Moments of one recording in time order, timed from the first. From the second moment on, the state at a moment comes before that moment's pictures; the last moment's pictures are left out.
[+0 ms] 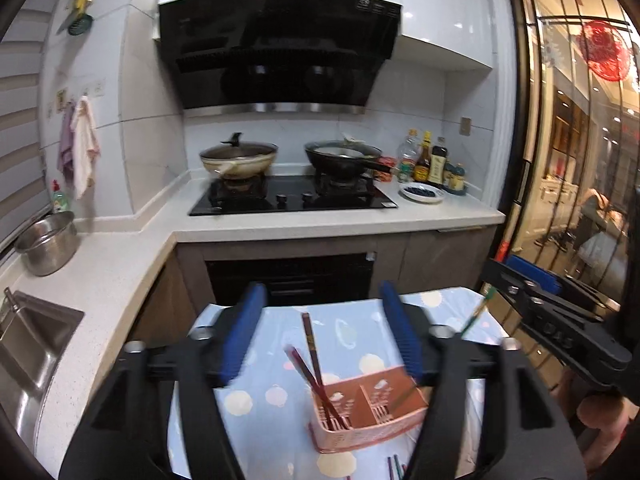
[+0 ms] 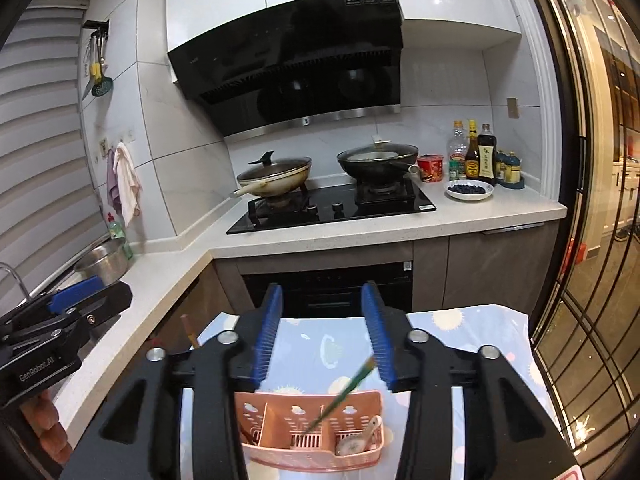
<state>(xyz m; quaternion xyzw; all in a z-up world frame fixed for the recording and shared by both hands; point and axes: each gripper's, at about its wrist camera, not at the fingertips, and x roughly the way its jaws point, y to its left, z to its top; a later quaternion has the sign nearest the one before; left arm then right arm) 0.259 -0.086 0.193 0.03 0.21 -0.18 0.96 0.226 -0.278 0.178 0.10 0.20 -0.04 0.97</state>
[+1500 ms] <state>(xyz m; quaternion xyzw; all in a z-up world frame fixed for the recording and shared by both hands) 0.142 -0.032 0.037 0.03 0.34 -0.17 0.92 0.070 -0.290 0.043 0.11 0.28 -0.10 0.95</state>
